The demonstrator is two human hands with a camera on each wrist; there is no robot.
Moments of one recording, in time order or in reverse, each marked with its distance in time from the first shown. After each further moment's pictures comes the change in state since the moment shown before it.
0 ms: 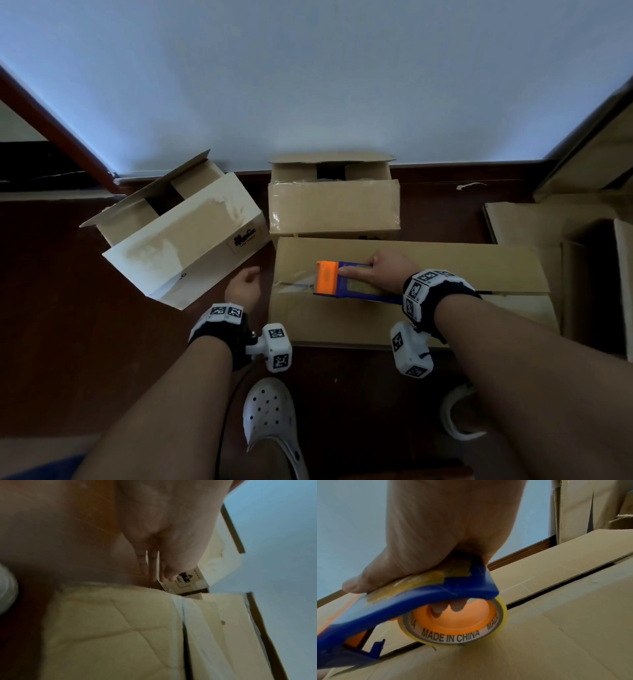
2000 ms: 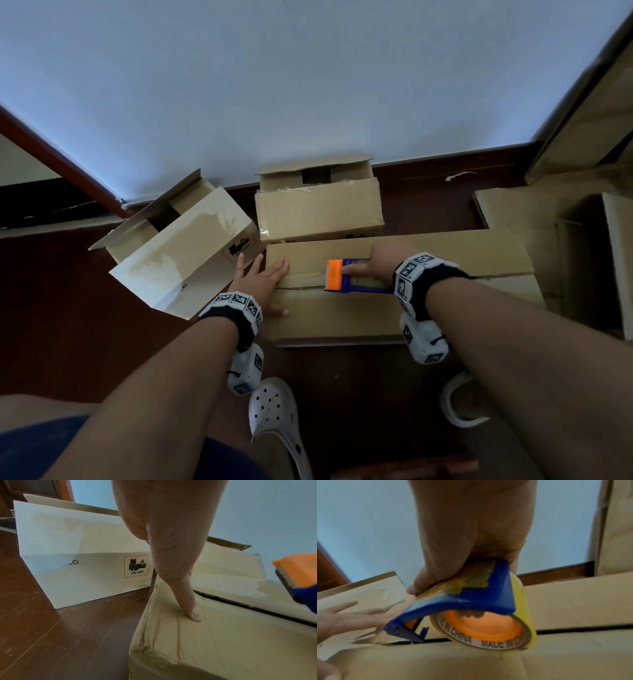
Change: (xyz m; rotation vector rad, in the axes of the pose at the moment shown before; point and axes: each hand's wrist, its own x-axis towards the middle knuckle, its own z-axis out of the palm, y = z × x) left_hand -0.043 0.069 -0.002 1.378 -0.360 0.542; right_hand -0.023 0.019 -0.020 -0.150 0.012 0.085
